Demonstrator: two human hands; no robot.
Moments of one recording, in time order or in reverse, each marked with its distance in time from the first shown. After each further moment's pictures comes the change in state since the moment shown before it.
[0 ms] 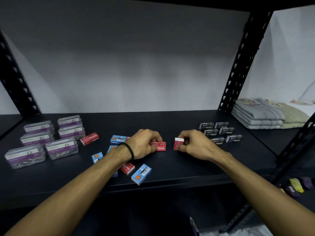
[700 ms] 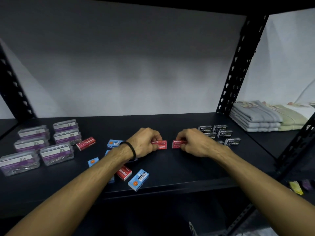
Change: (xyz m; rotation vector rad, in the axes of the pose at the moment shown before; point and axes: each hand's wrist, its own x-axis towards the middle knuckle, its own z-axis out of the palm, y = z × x) left_hand 0.019 0.003 -0.004 -0.005 0.062 0.008; right_hand 0.025 0.007 -0.011 -0.308 -0.064 -0.075
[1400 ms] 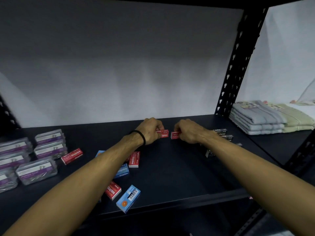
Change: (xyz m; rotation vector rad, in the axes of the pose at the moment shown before) left_hand 0.092 0.002 0.006 -0.021 0.032 -0.110; right_hand 0.074 0.036 -0.014 -0.076 -0.049 0.086
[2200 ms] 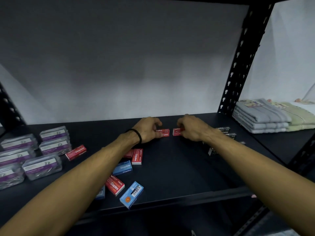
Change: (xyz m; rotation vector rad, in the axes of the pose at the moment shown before) left_hand -0.007 -0.016 -0.008 -0.008 -0.046 -0.043; right_hand -0.004 0.001 -0.002 -0.046 0.076 0.004
